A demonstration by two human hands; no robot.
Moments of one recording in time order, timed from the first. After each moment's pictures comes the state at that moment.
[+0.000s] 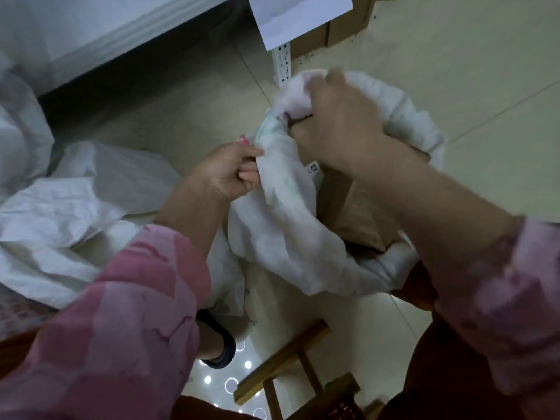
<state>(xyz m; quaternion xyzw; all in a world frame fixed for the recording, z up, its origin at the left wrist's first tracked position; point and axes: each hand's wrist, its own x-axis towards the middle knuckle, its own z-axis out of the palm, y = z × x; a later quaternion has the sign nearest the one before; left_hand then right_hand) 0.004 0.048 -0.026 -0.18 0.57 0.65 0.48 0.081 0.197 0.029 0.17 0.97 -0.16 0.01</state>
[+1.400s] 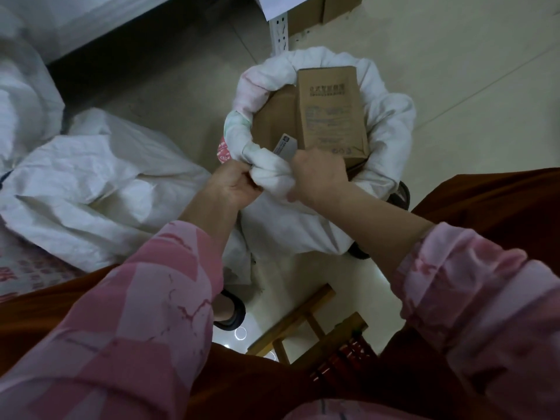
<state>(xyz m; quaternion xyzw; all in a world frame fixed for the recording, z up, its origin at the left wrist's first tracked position) 0.072 -0.006 -0.055 -0.29 0.52 0.68 0.43 0.151 0.106 -0.030 0.17 0.97 -0.10 0.17</state>
